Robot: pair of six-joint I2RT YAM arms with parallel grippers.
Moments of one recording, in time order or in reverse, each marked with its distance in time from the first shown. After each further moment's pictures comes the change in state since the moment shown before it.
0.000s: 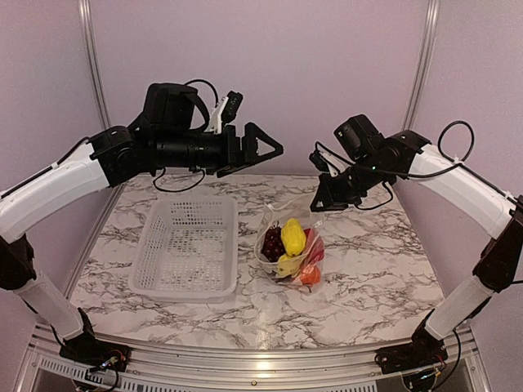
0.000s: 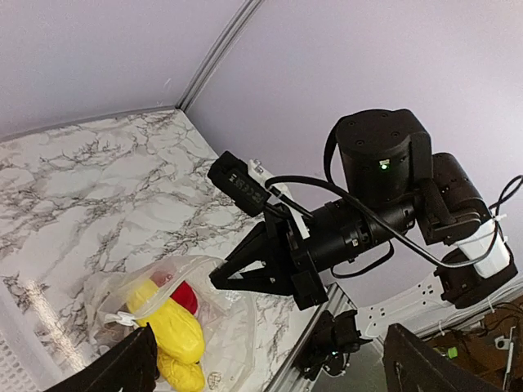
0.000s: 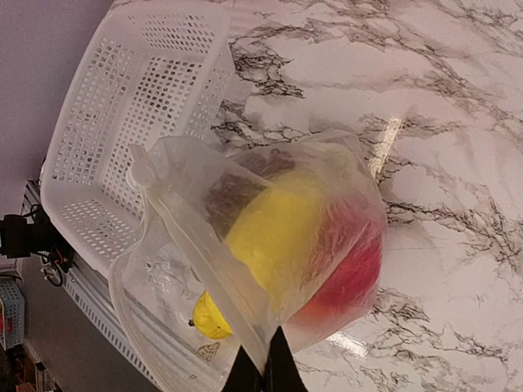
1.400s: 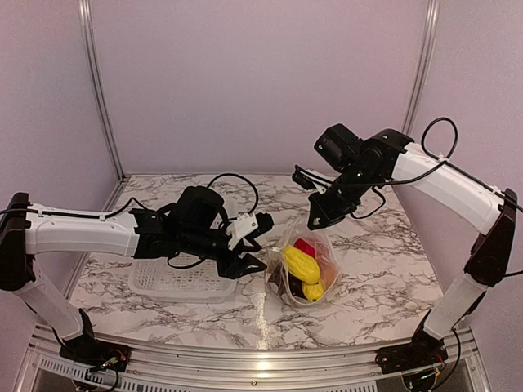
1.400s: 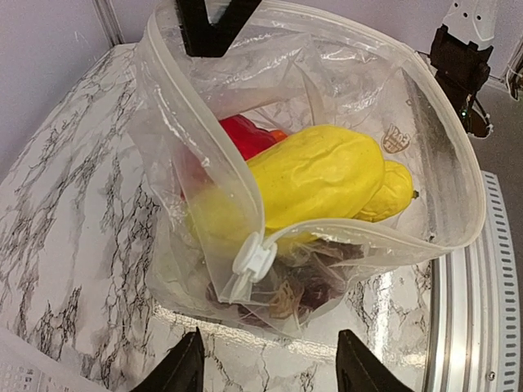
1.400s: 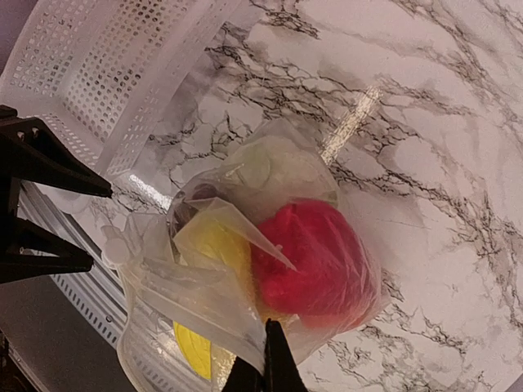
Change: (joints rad) left arm -0.078 -0.077 -0.684 0.318 0.033 0.927; right arm 0.097 0.080 0.071 -0.179 0.057 -0.194
